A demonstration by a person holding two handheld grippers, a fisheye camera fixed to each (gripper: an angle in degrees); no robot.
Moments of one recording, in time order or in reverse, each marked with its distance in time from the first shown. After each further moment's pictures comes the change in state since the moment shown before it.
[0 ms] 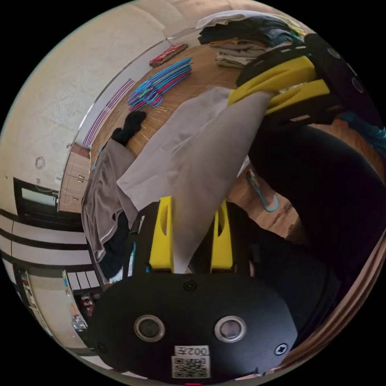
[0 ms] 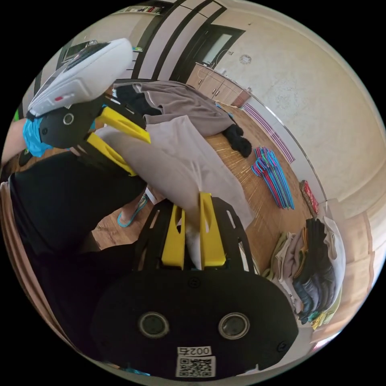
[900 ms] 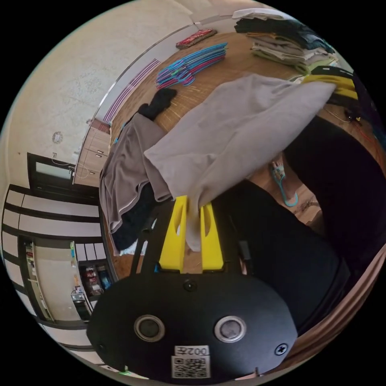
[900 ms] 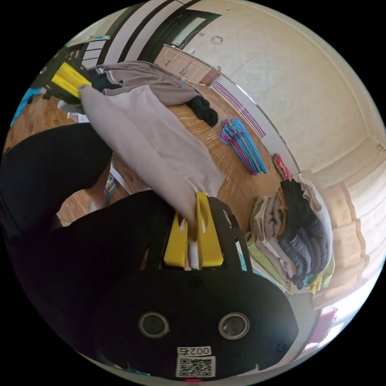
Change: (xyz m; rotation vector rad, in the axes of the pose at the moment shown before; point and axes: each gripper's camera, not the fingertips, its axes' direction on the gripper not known) left arm -0.050 -0.057 -0.018 -0.123 -0.119 -0.114; right arm 0.142 -0.077 0.091 -0.121 0.205 0.131
